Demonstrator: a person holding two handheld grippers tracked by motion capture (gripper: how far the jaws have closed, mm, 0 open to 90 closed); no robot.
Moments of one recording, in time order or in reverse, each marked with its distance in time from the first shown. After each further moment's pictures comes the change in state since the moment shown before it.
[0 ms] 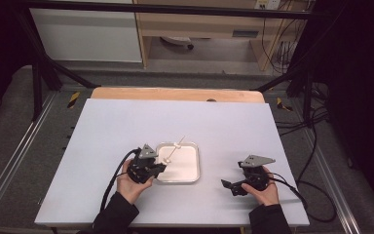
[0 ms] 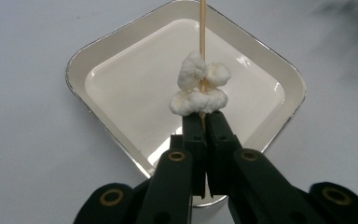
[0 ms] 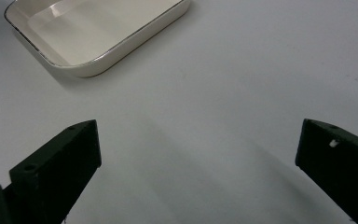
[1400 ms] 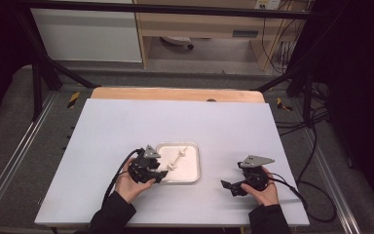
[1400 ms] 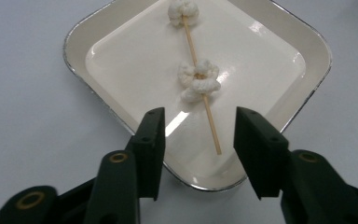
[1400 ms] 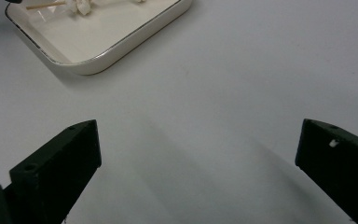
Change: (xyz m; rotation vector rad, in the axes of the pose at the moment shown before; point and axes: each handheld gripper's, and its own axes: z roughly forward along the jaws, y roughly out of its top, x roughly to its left) left arm 0.005 -0.003 0.000 0.082 0.019 0.047; right arm 0.001 -0.001 0.001 0.006 0.004 0.001
